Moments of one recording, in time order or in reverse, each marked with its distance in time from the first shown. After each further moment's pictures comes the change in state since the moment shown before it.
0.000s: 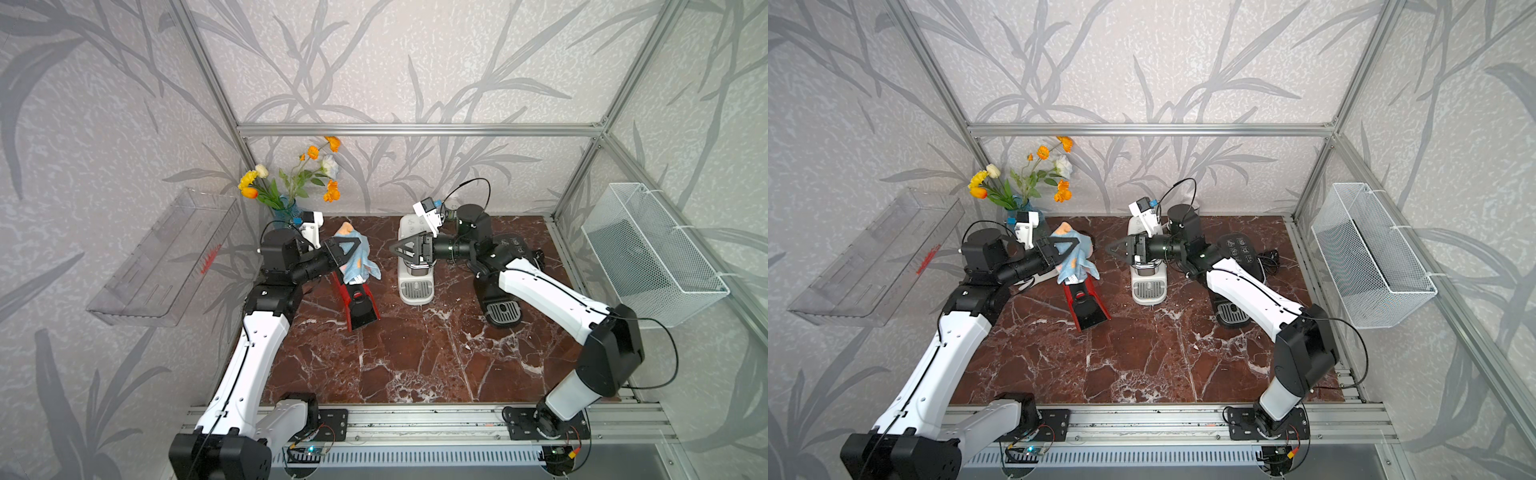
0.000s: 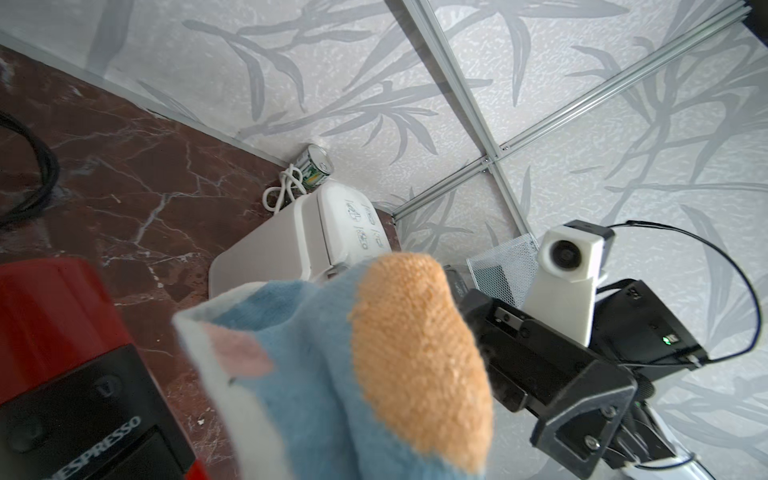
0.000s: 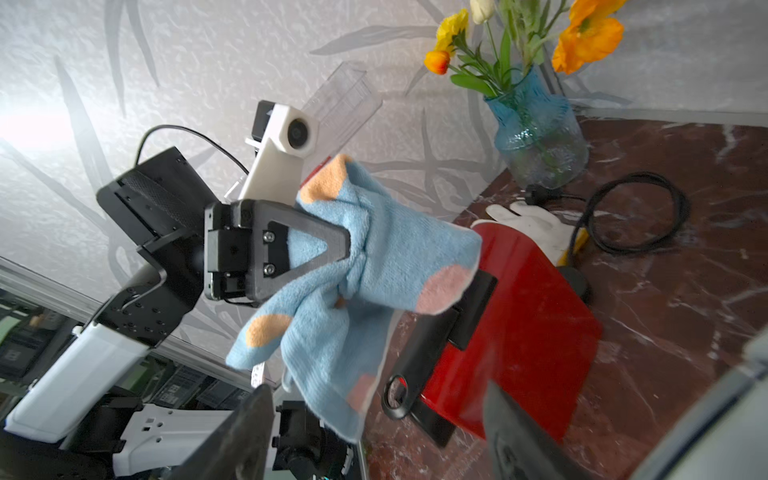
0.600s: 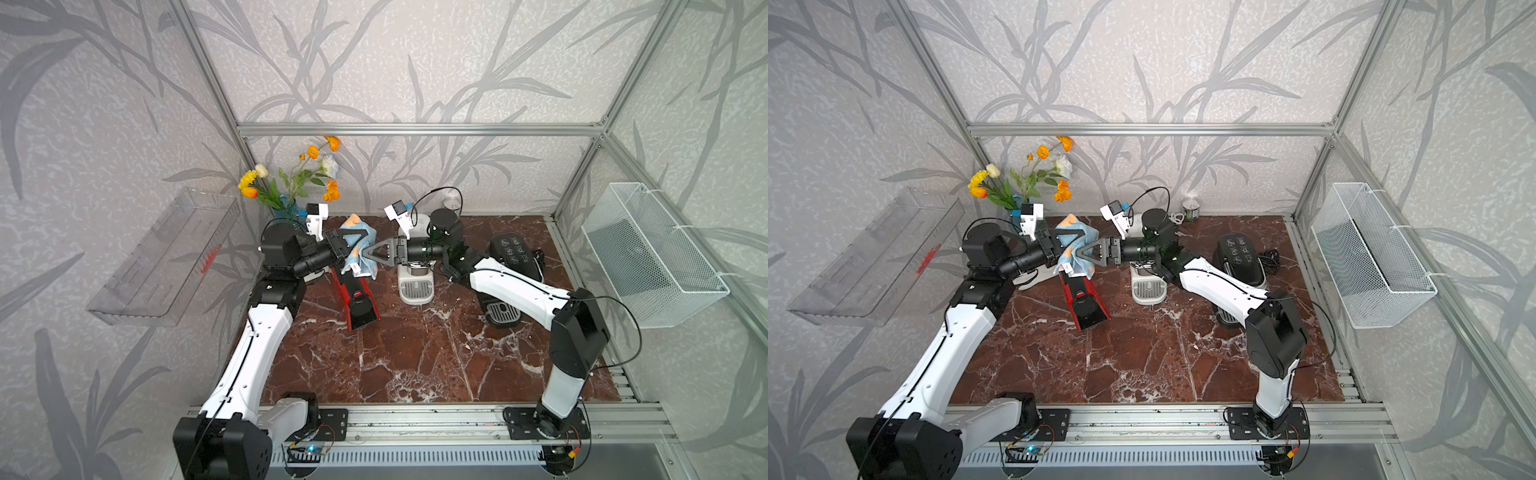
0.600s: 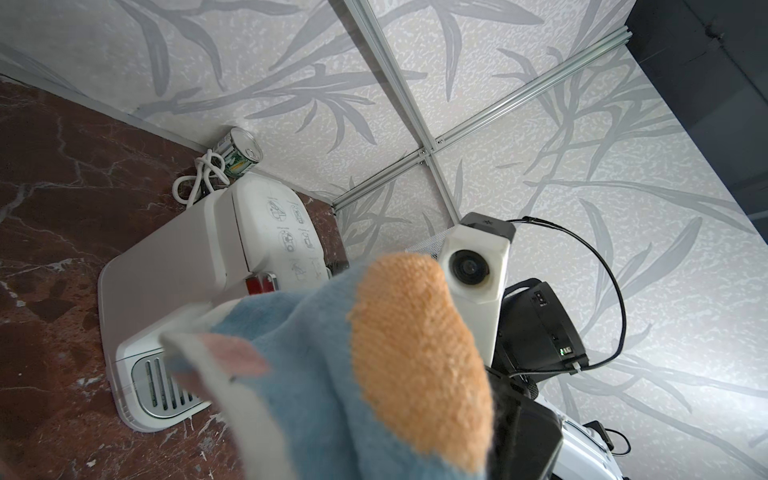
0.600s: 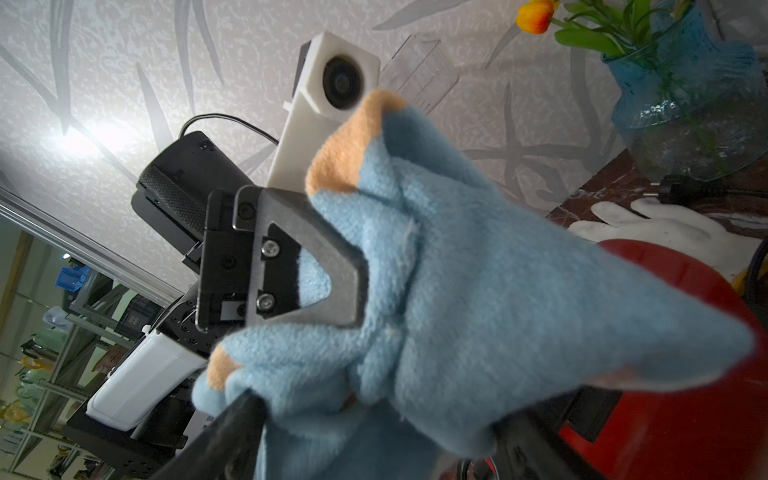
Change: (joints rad) left arm -0.011 0.048 -0.001 0.187 0.122 -0.159; right arm 0.113 0.157 0.101 0.192 -0.050 0.164
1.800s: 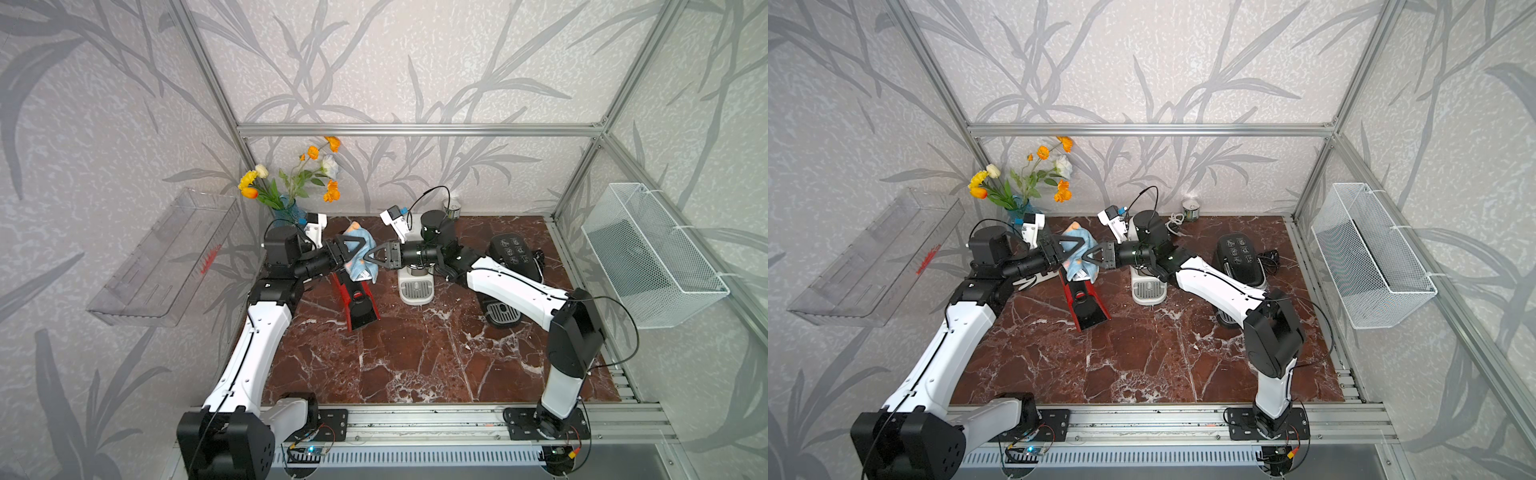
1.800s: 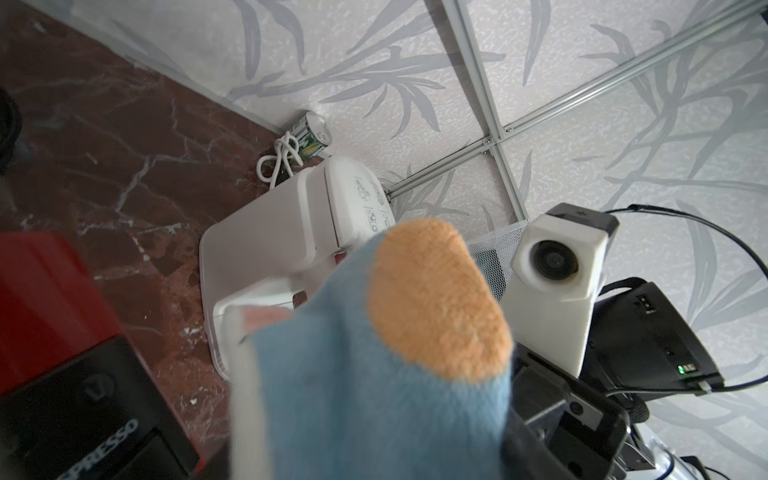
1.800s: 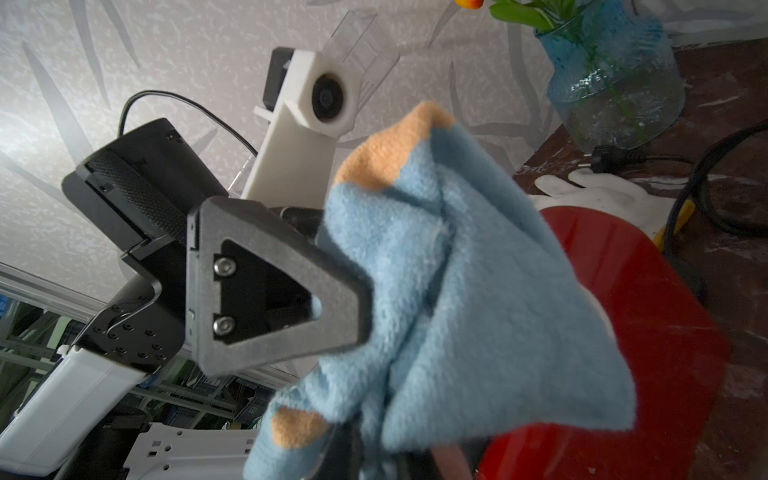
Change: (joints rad) left arm 0.071 0.018 -0.002 -0.226 -0.056 0.182; right arm 0.007 0.008 0.046 -0.235 0.140 -0.134
